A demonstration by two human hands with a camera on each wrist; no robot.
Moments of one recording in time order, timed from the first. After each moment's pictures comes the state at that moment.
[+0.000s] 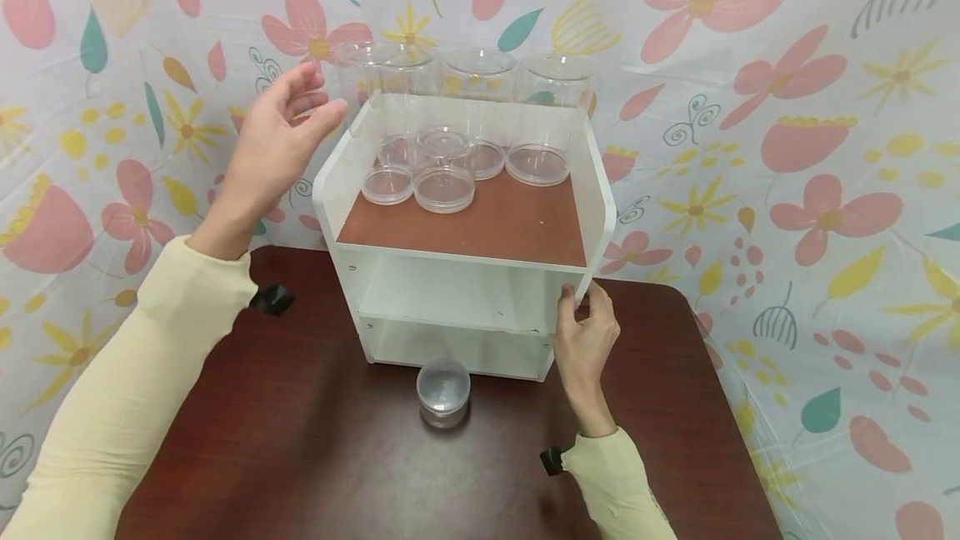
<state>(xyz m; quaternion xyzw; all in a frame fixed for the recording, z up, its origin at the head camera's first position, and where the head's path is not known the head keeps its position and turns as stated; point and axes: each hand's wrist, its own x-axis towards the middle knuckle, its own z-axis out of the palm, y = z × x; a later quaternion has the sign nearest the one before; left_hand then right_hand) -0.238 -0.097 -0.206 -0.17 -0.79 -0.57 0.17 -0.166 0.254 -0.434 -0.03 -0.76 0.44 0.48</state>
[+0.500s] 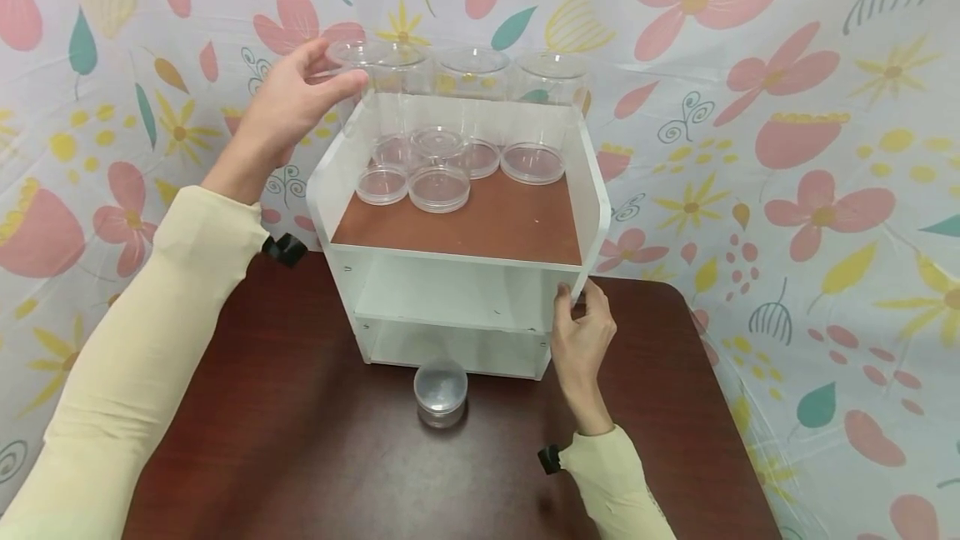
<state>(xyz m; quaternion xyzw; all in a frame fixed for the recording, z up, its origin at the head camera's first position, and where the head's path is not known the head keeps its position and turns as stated) -0.284 -0.089 -0.179 -0.14 -0.81 -0.57 0.06 -0.167 0.255 -0.435 -0.03 -0.76 0.44 0.48</state>
